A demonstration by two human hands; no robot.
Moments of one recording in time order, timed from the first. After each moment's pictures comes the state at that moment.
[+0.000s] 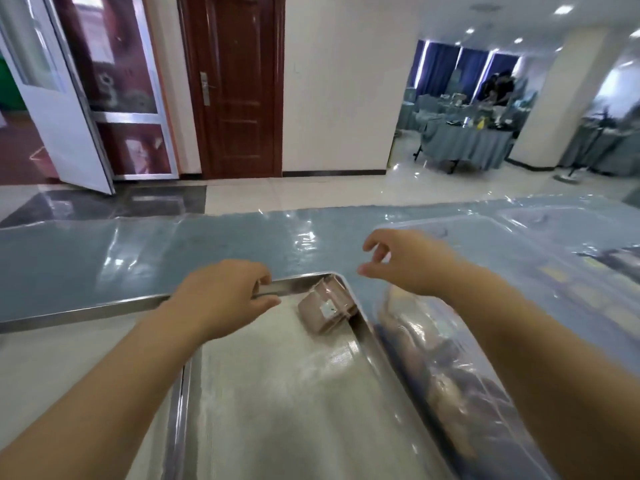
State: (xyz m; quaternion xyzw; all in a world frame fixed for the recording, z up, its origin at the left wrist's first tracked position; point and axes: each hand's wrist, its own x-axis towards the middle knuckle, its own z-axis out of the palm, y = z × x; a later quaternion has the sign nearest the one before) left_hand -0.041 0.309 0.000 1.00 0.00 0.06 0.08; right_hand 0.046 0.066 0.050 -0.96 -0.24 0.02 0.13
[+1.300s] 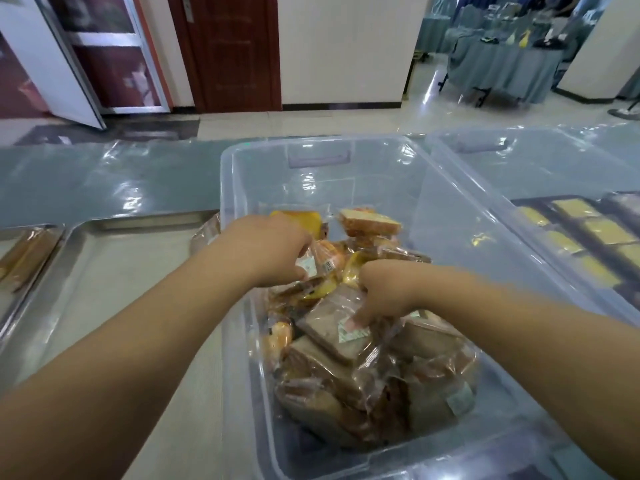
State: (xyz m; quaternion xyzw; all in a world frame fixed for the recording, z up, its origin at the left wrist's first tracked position) left_hand 0.078 0.004 -0.033 0.99 -0.05 -0.07 -0.07; right_hand 0.123 -0.167 -0.048 -0.91 -0.30 0.29 -0.02
